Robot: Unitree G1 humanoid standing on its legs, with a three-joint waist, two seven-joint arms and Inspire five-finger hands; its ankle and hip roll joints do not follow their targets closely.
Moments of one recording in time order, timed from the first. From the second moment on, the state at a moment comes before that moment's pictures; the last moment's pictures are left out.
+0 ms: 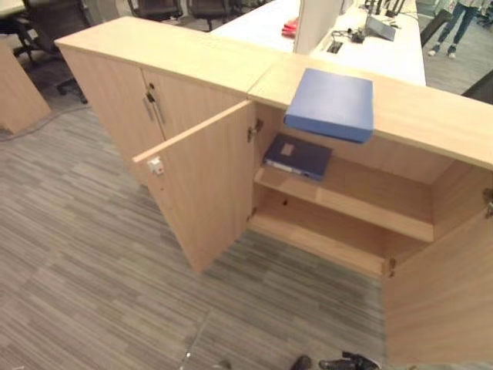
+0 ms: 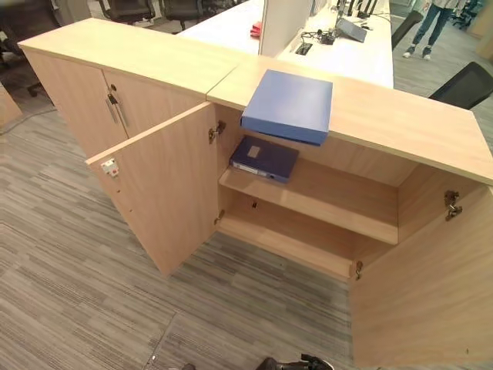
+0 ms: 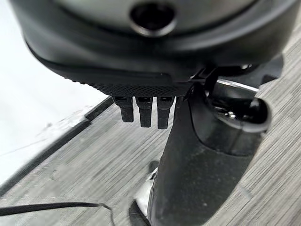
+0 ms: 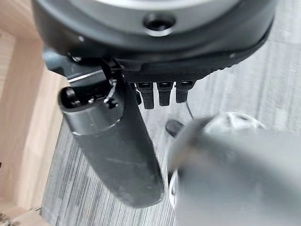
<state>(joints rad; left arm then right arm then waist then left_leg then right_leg) 0.15 0.25 0.10 1.40 -0.34 0.00 0.03 -0.08 -0.25 0.14 1.33 0.36 0.01 0.05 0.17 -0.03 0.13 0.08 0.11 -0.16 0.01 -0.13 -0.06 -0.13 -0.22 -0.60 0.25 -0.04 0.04</state>
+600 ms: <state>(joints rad) 0.06 0.23 0.01 1.22 -0.35 -0.03 0.03 -0.05 -0.25 0.15 1.33 0.36 0.01 0.04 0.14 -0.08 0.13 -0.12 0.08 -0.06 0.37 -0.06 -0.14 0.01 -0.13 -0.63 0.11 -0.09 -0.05</state>
